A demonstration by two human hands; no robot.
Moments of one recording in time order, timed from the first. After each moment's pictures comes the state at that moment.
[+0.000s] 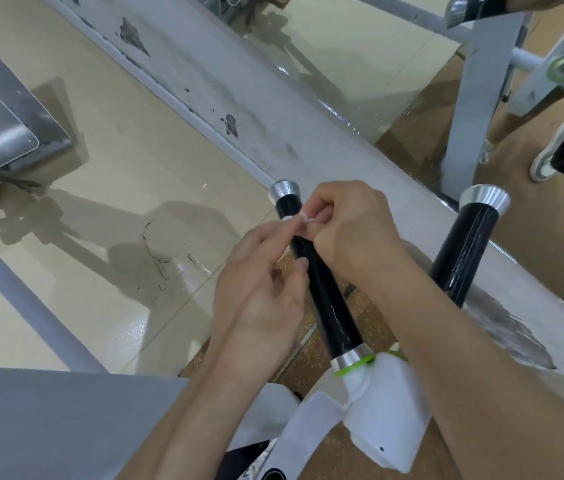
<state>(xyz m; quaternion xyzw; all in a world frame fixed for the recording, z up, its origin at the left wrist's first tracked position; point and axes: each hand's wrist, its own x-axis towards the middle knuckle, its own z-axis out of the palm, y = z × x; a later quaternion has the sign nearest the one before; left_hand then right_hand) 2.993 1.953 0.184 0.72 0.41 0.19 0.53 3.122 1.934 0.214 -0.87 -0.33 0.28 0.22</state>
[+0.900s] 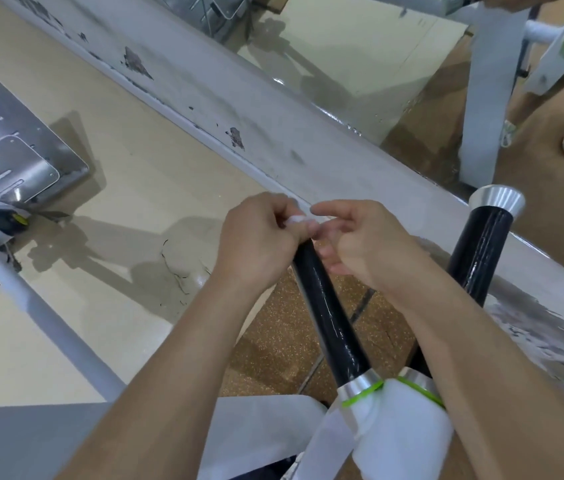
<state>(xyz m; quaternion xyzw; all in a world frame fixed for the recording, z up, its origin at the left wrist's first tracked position) 3.053 2.020 0.165 0.75 0.44 0.08 0.48 3.146 1.931 0.186 -0.80 -0.15 0.46 0.36</state>
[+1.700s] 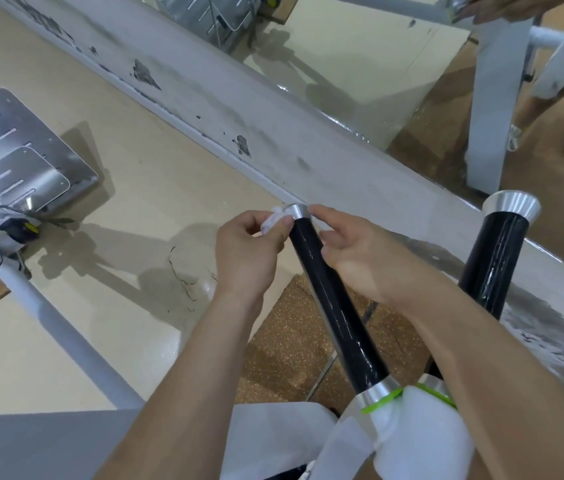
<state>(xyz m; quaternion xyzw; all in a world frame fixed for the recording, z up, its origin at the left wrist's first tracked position) 3.039 2.023 0.138 0.53 0.54 0.19 0.62 3.140 1.931 0.187 -0.77 -0.27 0.50 0.29</state>
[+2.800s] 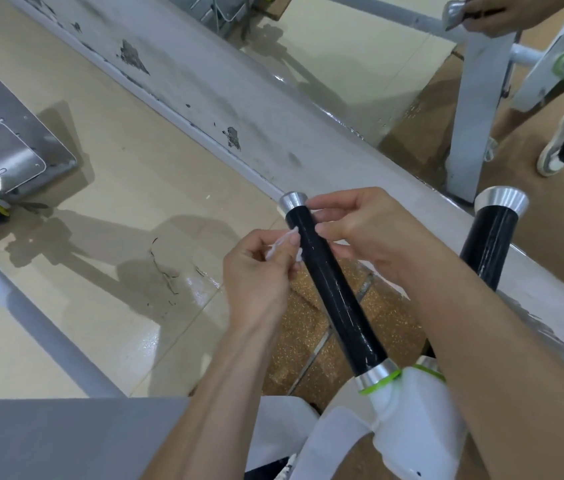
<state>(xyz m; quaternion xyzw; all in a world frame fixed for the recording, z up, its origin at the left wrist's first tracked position) 3.021 1.979 0.145 0.42 0.52 0.26 0.70 3.148 1.941 0.187 -0.76 -0.12 0.49 0.40</state>
